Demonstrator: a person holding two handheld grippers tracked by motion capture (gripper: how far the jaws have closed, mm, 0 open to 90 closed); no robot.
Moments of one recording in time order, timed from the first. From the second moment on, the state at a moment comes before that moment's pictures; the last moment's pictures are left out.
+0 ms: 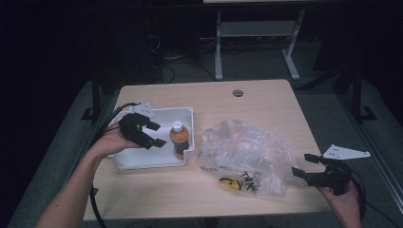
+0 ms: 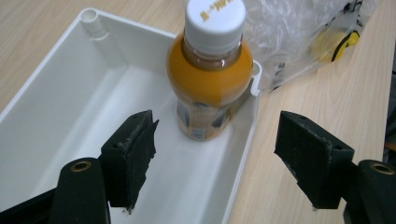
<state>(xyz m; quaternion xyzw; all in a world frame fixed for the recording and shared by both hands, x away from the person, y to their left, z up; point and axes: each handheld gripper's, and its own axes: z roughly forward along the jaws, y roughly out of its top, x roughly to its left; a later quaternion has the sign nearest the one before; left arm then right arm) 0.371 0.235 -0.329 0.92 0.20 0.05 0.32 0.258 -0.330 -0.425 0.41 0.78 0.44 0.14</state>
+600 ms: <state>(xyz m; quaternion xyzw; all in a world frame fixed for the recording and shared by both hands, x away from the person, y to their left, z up) 0.356 0.251 -0.345 0.92 0.21 0.06 0.33 0.259 -0.329 -0.427 0.41 0.79 0.44 0.14</state>
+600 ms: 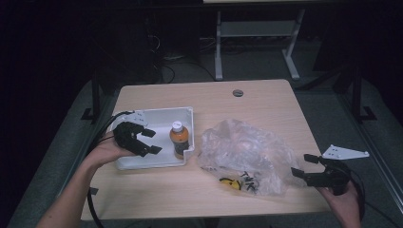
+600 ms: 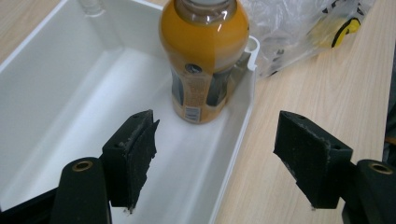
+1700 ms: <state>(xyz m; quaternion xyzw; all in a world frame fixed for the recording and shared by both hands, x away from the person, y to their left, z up) 0.330 0.271 -0.380 0.91 0.23 0.05 0.35 0.258 -0.328 -0.427 0.41 0.79 0.44 0.14</state>
